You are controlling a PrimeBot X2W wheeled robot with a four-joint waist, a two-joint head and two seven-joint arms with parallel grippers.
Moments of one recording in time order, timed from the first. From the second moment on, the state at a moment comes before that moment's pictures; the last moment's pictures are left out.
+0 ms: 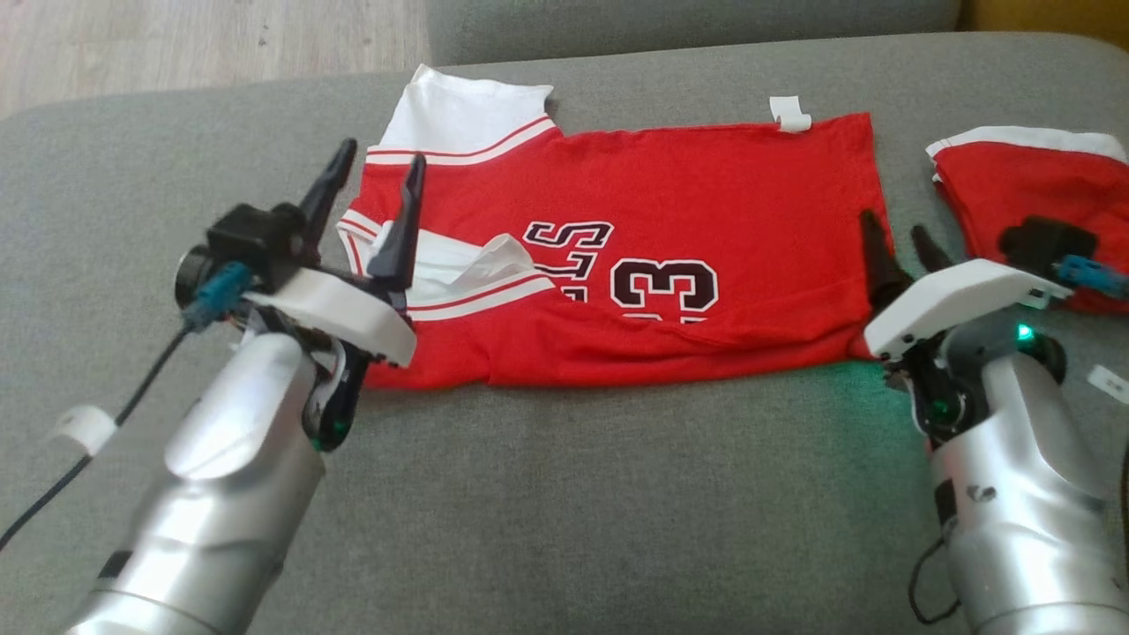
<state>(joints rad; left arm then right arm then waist) -0.69 0.22 -0.56 0.63 -0.57 -0.10 -0.21 -0.55 -0.05 -0.08 0.72 0.43 0.12 0.12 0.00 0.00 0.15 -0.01</state>
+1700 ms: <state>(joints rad) -0.24 0.25 -0.43 0.27 -0.84 0.24 0.09 -0.15 -0.04 -0.12 0.23 0.26 0.12 0.18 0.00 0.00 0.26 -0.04</state>
